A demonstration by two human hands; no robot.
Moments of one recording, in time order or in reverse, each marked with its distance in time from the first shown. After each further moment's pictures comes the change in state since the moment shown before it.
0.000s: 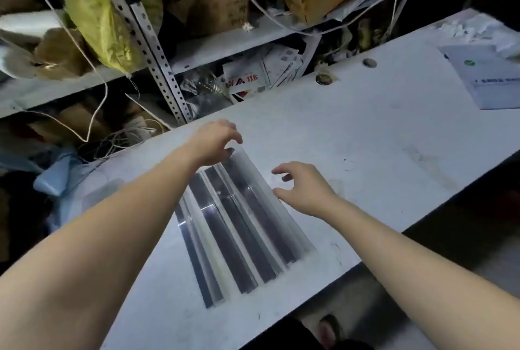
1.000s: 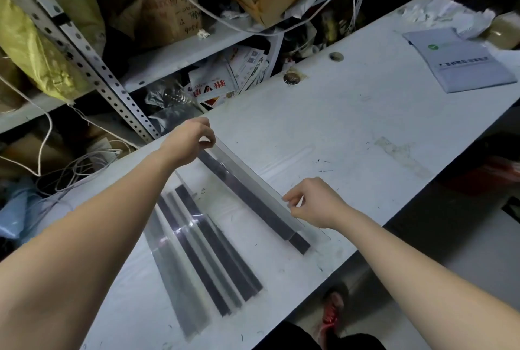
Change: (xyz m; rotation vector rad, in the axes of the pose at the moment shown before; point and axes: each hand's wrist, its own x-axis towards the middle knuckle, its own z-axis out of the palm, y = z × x) left_hand 0.057 0.002 -0.002 -0.159 0.050 -0.024; right_hand -0.006 0.090 -0.030 -0.075 -0.075 0.206
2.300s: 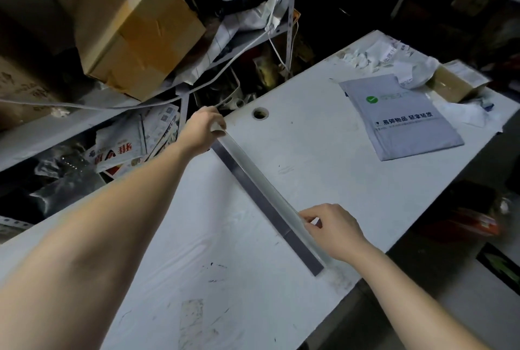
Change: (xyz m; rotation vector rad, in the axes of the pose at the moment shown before) left_hand 0.409 0.155 0.061 -0.074 0.157 -0.024; right_hand 0.110 0.269 -0.242 0.042 0.157 0.074
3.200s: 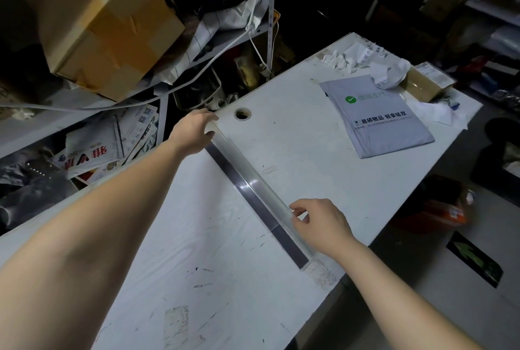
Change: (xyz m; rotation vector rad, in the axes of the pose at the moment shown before) left_hand 0.017 0.004 0.021 0.076 -0.100 -0.067; right_hand -0.003 -0.007 -0.009 -0.055 0.069 0.067
